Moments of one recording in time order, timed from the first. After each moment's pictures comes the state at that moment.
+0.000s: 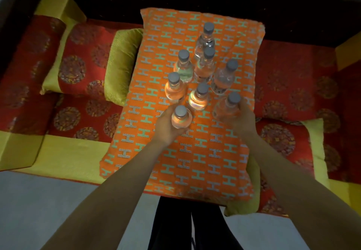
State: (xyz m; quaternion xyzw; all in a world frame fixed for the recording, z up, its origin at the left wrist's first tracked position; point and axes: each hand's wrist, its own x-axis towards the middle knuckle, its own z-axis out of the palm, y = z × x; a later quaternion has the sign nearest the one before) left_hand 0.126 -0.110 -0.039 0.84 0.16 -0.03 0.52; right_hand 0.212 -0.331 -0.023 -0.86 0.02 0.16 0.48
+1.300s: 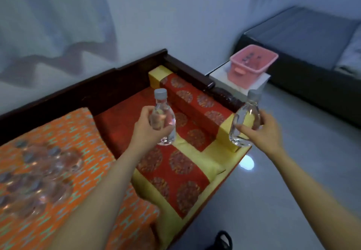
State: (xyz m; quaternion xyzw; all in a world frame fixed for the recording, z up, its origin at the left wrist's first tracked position) left_hand 0.138 -0.467 0.152 0.80 -0.24 -0.12 0.54; right_hand -0.050 -0.729 0.159 -0.84 0.31 -0.27 0.36
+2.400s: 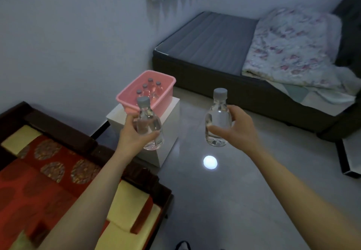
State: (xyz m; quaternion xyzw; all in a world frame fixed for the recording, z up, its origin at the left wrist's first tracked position) left_hand 0.101 -1.122 0.150 0.77 -0.31 -0.21 0.52; right_hand -0.138 -1.288 0.190 -0.81 0.40 -0.26 0.33
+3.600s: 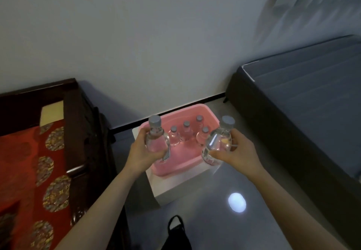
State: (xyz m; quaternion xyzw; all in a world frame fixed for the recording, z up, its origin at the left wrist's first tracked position) left_hand 0.317 -1.387 0.084 0.83 -0.05 -0.11 0.54; right_hand 0.223 -1.647 0.132 -0.86 0.16 -0.04 0.49
